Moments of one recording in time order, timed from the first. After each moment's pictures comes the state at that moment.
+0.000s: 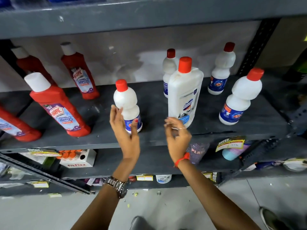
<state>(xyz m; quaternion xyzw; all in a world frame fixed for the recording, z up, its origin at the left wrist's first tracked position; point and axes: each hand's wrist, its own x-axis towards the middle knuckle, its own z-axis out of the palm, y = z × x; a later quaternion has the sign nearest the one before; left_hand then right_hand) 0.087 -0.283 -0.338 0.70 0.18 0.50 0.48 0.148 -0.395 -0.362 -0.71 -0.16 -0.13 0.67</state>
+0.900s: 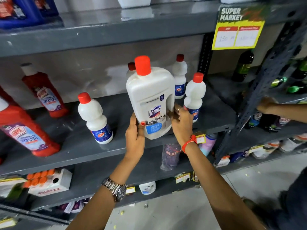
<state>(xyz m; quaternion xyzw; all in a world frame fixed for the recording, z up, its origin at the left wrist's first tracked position) 0.117 -0.381 -0.309 0.75 0.03 0.31 0.58 0.207 -0.500 -0.313 -0.81 -0.14 -0.18 0.54</state>
